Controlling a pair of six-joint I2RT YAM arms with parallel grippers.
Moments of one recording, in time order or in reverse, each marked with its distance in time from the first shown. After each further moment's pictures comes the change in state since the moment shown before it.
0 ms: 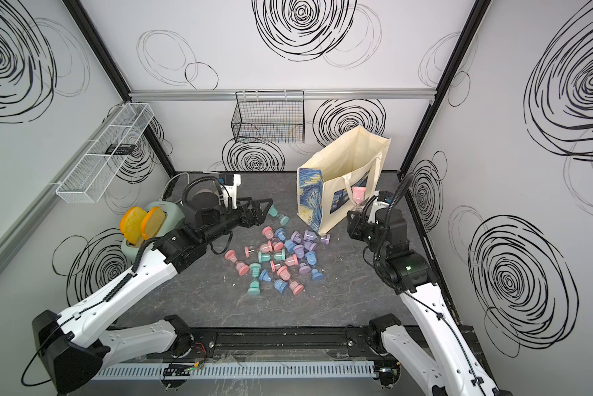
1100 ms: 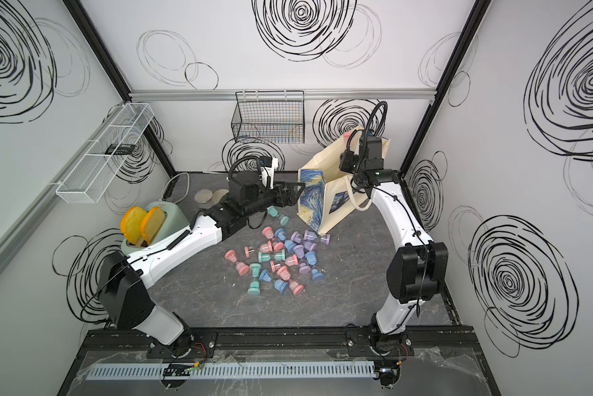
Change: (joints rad) left arm -0.042 0.430 0.277 0.169 0.084 -0.005; right arm -0.156 0.859 0.671 0.140 -0.095 -0.145
